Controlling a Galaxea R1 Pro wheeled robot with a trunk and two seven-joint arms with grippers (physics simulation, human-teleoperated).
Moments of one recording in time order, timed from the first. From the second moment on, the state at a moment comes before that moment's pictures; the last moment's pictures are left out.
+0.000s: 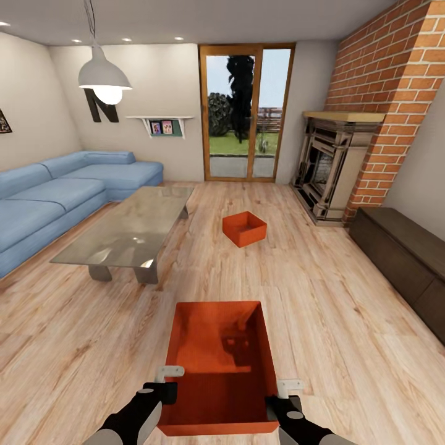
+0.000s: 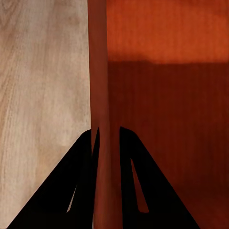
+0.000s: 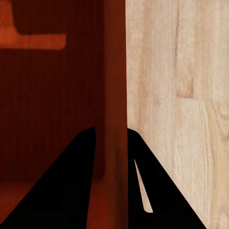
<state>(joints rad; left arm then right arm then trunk) -0.54 -0.09 -0.04 -0.32 0.02 0.15 0.11 -0.60 0.10 1.16 -0.07 -1.08 -0.15 -0.23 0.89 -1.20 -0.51</state>
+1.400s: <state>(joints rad) -0.54 -0.09 -0.04 -0.32 0.02 0.15 0.11 -0.60 0.10 1.16 -0.07 -1.08 -0.15 -0.23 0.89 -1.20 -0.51</state>
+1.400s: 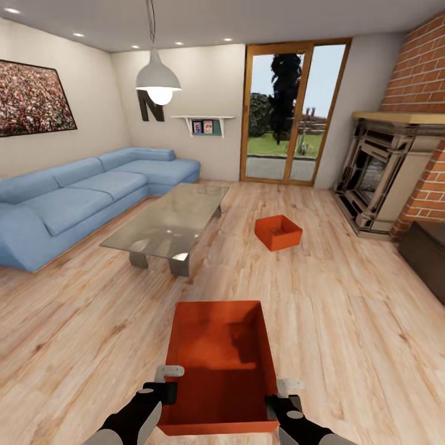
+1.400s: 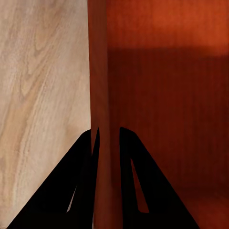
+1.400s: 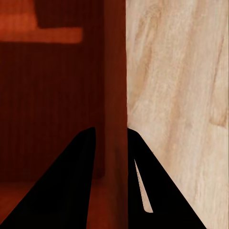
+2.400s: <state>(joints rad) -0.54 -0.09 -0.04 -0.32 0.02 0.14 0.11 -0.60 0.10 1.17 -0.06 -1.08 -0.16 -0.23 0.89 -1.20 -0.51</state>
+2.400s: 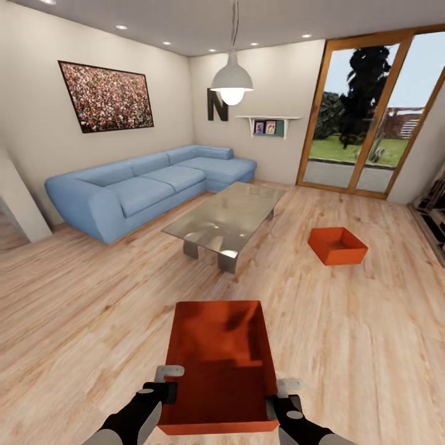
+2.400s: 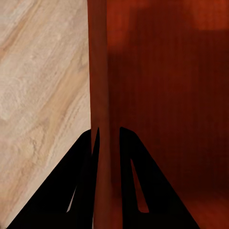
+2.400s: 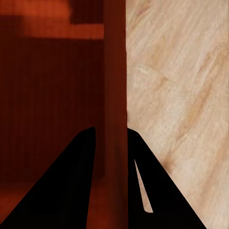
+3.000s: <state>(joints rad) -0.54 -0.09 -0.04 -0.32 0.02 0.14 0.11 -0.60 0.10 1.17 -0.06 -1.08 -0.16 -0.23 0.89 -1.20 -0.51</state>
